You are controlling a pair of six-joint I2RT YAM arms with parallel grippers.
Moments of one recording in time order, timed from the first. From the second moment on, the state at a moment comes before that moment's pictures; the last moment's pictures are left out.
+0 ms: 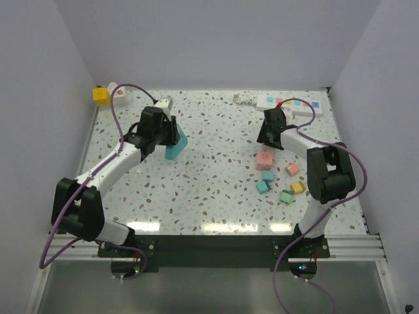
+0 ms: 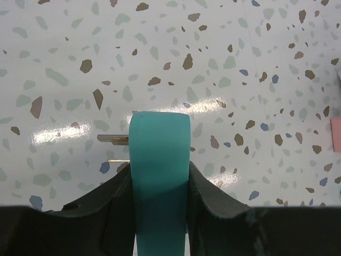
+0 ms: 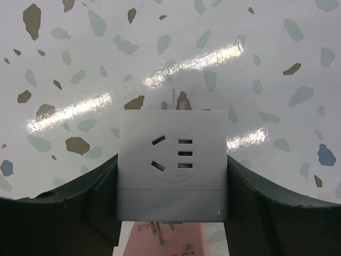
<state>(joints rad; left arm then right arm) -0.35 1.44 1.04 -0.25 -0.01 -0.29 0.24 1.84 1.17 -0.29 0.34 0.51</state>
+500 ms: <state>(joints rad) -0.35 1.44 1.01 -0.19 0.06 -0.30 0.30 1.73 1.03 -0.46 0.24 0.53</state>
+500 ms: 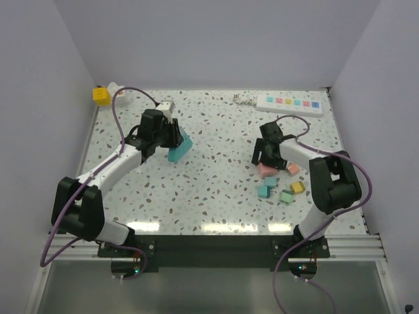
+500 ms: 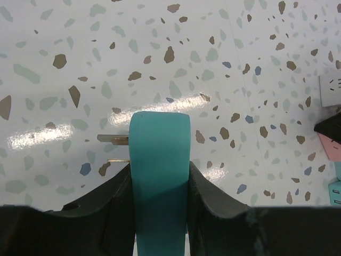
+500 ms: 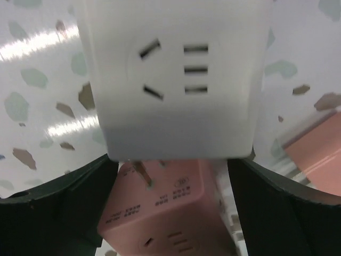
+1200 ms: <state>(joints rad) -0.35 1.54 0.95 0.15 0.59 -0.43 0.35 1.37 1.13 -0.59 -0.23 0.43</state>
